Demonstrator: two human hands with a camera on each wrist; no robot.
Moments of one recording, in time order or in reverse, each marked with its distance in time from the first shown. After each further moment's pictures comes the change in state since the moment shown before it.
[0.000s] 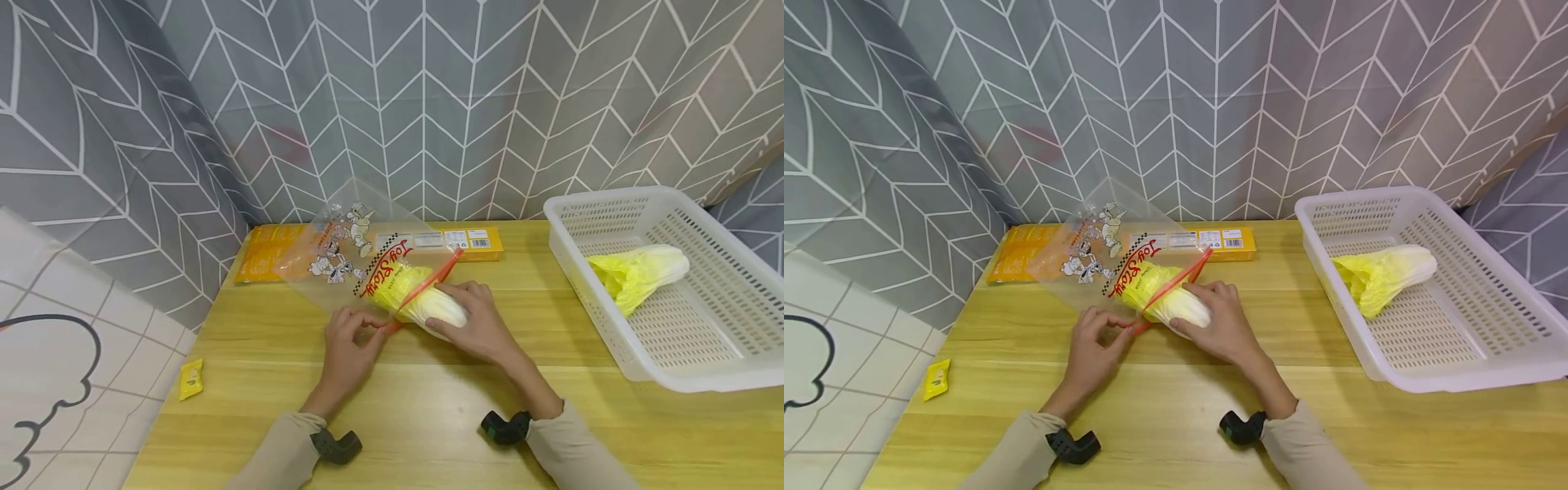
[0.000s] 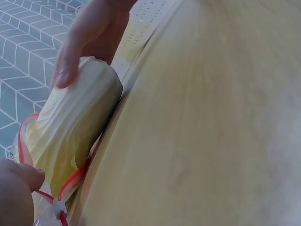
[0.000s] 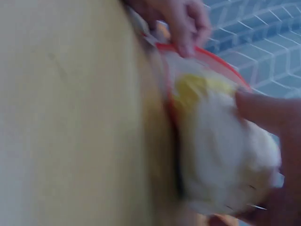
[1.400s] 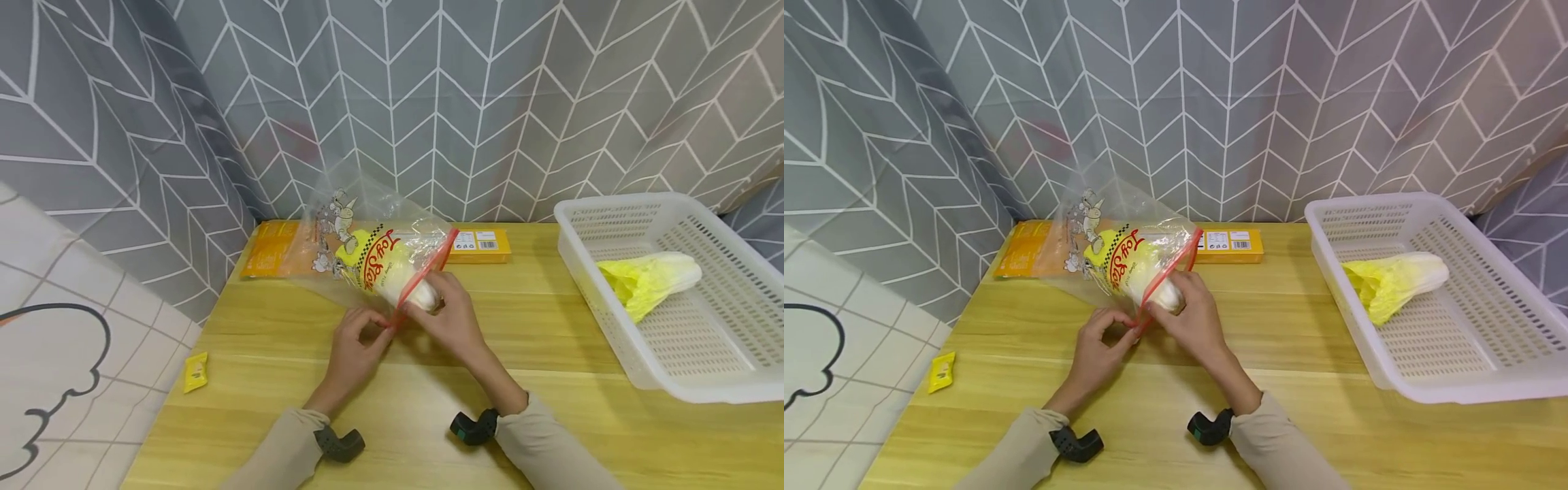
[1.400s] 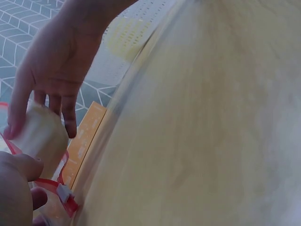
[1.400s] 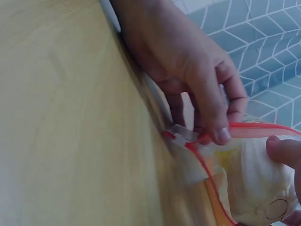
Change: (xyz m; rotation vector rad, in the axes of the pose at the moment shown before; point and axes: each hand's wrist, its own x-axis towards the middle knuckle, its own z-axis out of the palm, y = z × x) left_hand 0.003 -0.003 0.000 -0.091 -0.013 0.070; right_hand 0.020 -0.039 0.034 0.188 0.146 -0.113
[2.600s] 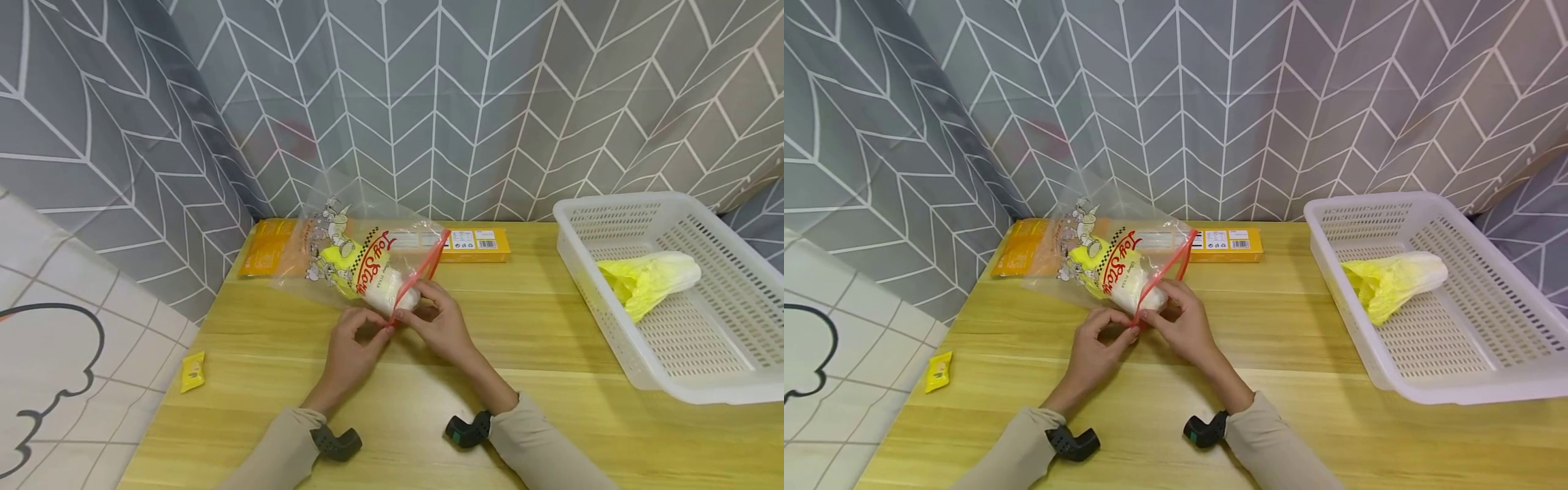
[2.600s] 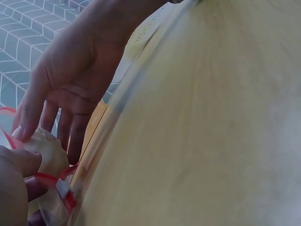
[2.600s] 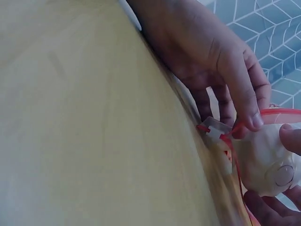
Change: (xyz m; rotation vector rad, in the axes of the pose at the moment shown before) left_hand -0.001 0.004 -0.003 -0.045 -0.017 -0.126; right_hand -0.007 0.020 0.022 0.440 -0.112 0.040
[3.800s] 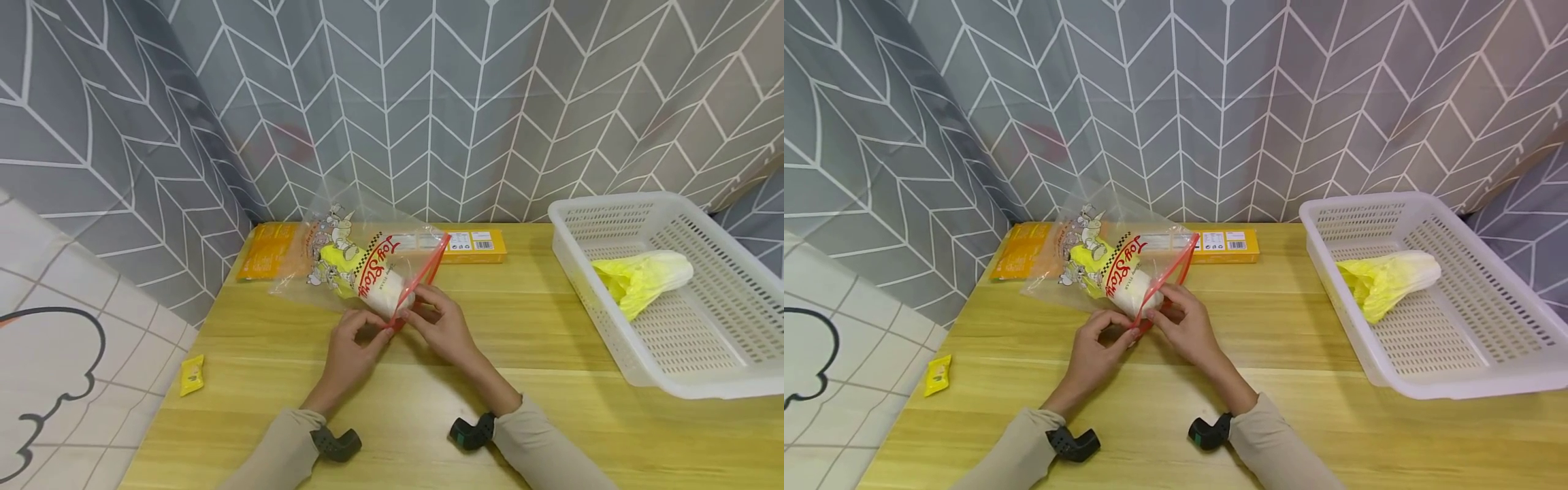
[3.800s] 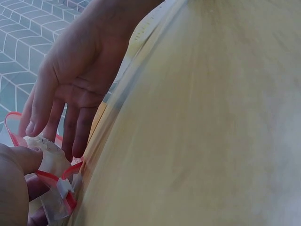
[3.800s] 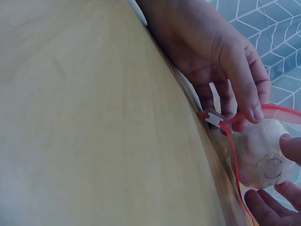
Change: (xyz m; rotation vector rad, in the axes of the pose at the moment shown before) left_hand -0.001 0.001 0.000 -0.019 -0.025 0.000; right_hand -0.004 -0.001 -0.007 -0.022 0.004 0.034
